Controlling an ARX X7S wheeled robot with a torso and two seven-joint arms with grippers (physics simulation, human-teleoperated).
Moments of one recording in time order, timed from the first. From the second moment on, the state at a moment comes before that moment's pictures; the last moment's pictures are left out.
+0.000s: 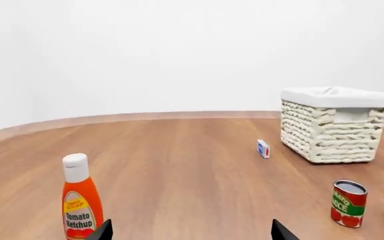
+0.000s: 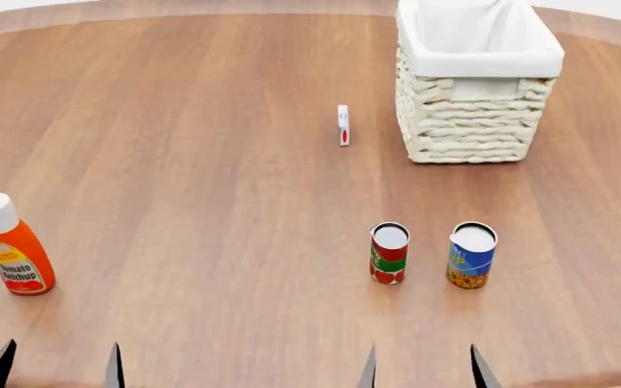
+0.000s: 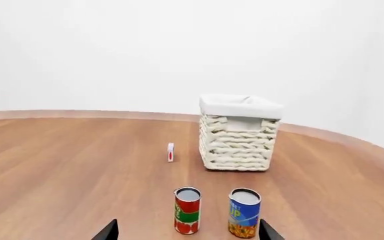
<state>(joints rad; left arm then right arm) 0.03 -0.07 0.06 0.15 -0.04 -0.01 -0.07 -0.03 0.07 -0.08 -0.22 0.01 0.07 0.08</state>
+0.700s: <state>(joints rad) 0.11 -0.15 0.04 0.73 -0.09 -0.04 -0.15 -0.12 0.16 -0.14 -0.80 -0.10 0.18 0.14</state>
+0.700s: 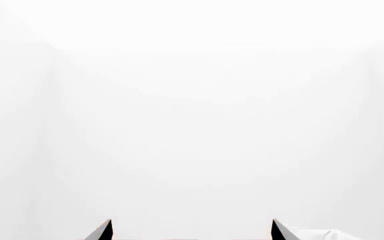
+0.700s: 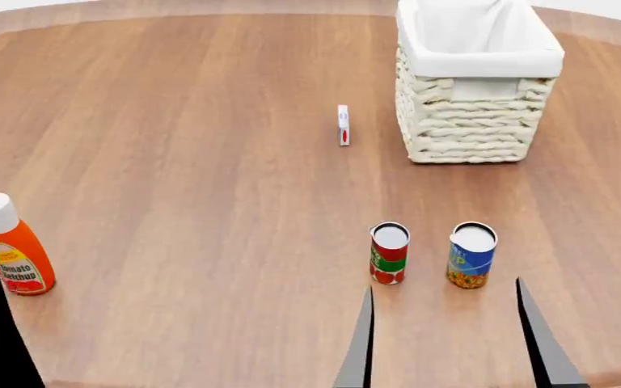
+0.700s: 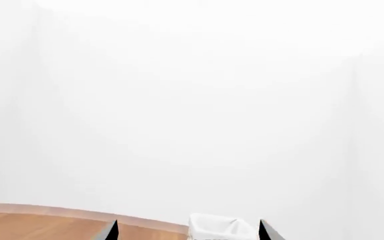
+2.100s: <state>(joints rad) 0.11 -0.21 0.08 0.80 -0.12 -0.05 -0.21 -0.13 0.23 -0.18 -0.88 -0.11 0.21 0.18</state>
